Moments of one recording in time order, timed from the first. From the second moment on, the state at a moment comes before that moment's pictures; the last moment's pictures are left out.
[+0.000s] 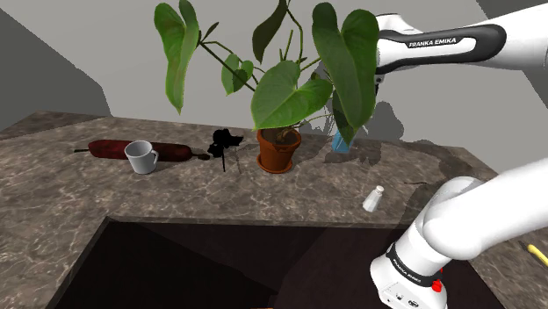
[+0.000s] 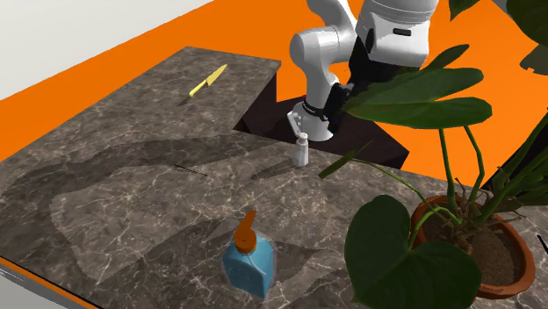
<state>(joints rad) -0.07 -0.48 -0.31 -2.35 -0.22 1.80 -0.49</state>
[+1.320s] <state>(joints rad) -0.16 0.31 -0.51 -1.79 -0.06 2.00 -1.19</state>
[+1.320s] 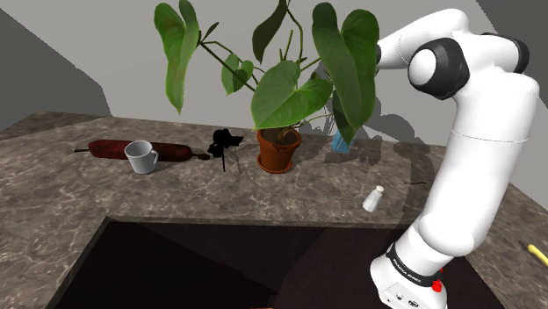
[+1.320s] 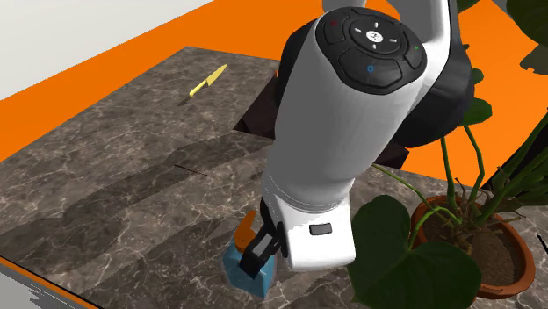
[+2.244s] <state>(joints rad) -0.21 0.41 -0.50 -1.77 -0.02 2.08 -1.24</state>
